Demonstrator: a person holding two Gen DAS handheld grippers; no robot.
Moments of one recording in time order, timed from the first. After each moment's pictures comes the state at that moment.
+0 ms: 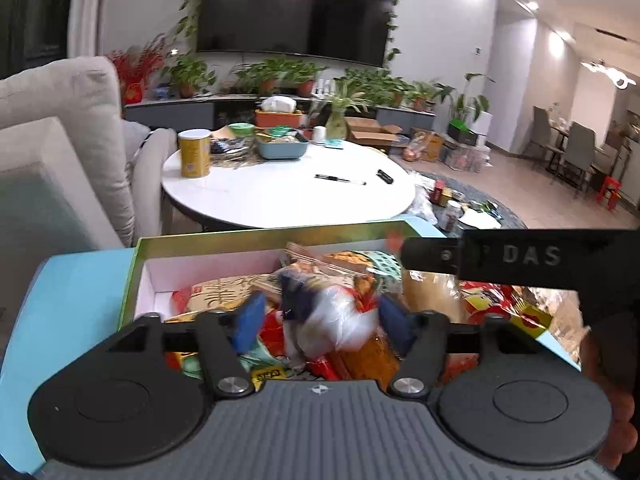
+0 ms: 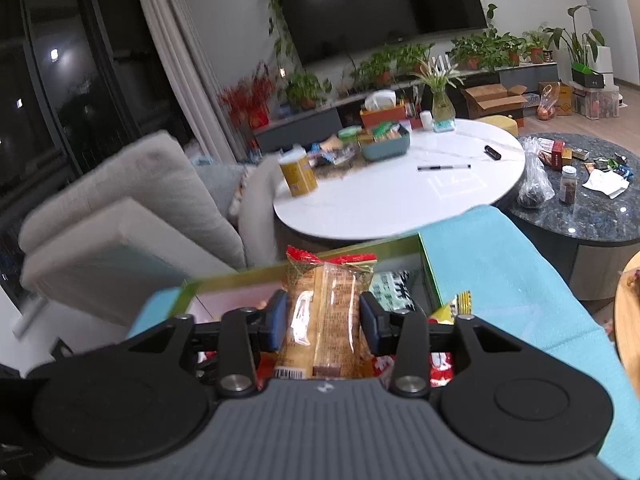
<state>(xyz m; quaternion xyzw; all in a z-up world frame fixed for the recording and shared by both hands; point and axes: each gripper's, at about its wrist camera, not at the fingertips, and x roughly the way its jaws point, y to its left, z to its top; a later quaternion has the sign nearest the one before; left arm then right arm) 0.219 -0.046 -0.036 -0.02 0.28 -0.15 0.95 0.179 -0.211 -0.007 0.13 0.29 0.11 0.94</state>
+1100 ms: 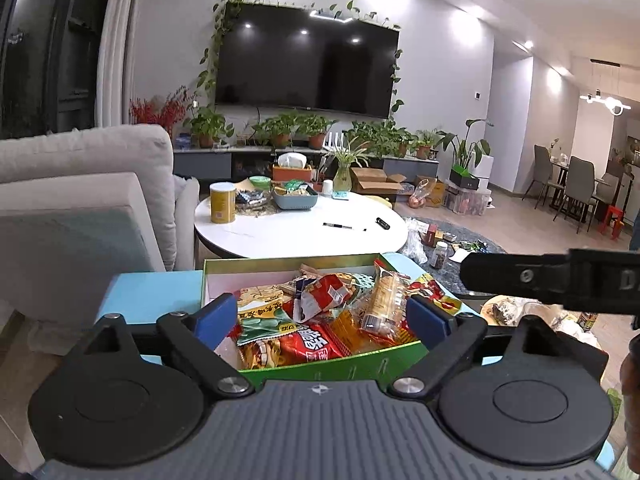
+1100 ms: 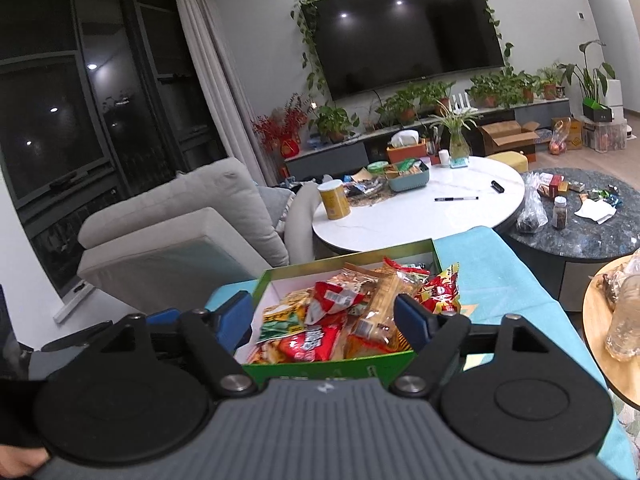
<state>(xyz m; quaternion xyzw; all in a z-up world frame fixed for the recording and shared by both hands) 0.071 -0.018 0.024 -0.02 0.20 -0.13 0.97 0.043 -0.209 0.050 0.13 0.22 0.14 0.96</state>
